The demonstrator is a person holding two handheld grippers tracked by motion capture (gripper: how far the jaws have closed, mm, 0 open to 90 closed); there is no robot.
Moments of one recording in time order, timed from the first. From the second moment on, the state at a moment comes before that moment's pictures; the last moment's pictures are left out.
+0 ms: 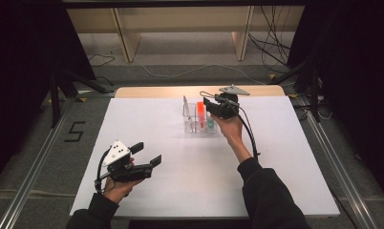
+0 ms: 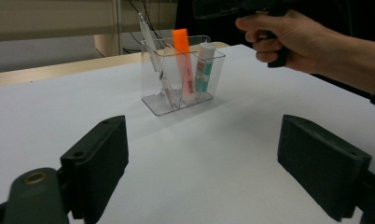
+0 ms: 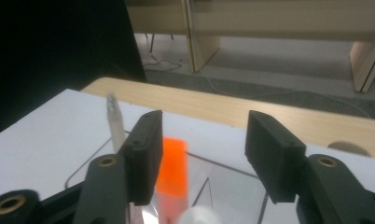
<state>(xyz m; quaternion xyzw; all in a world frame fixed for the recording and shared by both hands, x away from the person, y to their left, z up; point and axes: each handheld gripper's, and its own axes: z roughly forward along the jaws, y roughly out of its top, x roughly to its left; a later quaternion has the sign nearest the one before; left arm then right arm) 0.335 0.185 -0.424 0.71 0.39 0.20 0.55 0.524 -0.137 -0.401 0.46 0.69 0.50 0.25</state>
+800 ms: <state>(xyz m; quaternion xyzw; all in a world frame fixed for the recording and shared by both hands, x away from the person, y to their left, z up) 0.336 0.184 -0.424 0.71 0.39 0.19 0.55 0.467 -0.150 -0.373 0.40 0.75 0.51 0.15</state>
